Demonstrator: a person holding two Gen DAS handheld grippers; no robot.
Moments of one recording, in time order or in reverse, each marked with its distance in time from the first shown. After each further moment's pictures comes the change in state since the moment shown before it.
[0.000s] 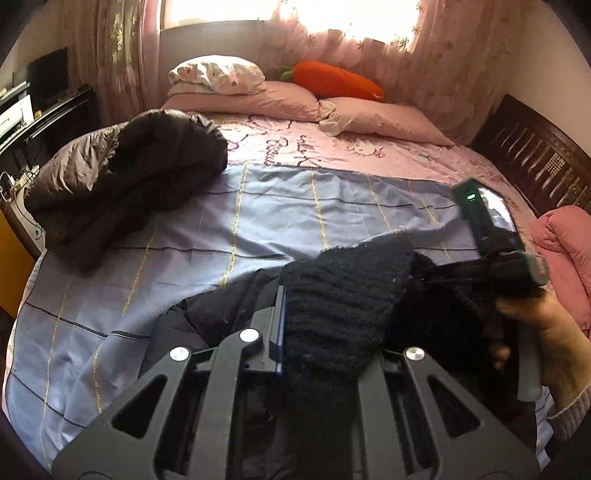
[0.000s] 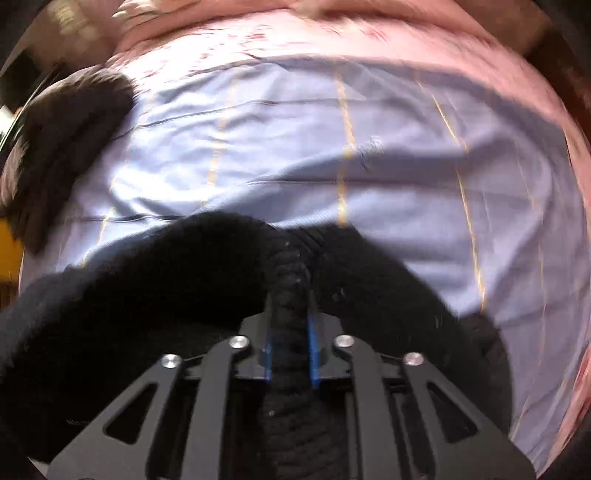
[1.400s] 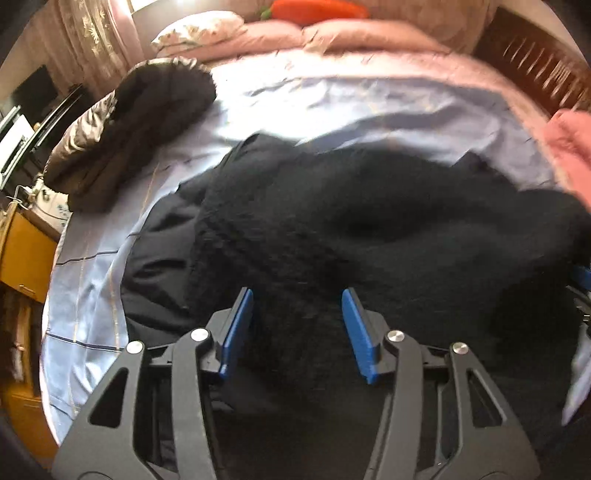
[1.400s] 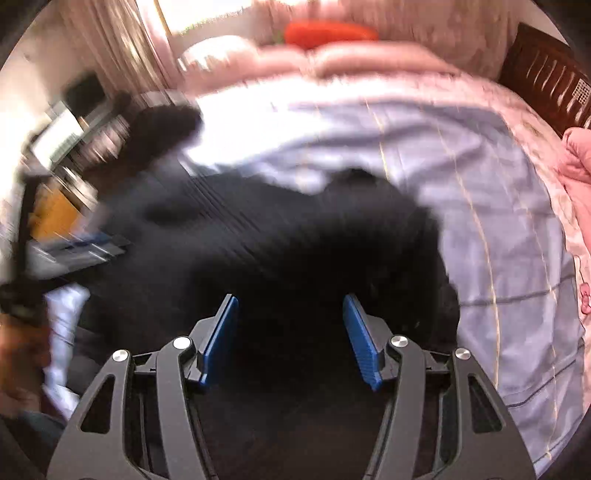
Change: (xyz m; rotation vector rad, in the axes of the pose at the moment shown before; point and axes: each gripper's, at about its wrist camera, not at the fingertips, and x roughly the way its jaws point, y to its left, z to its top) left arm -0.013 -0.058 -0.106 0.188 0.268 0.163; right arm -0.138 -0.076 -0.266 -0.108 -0.248 0.071
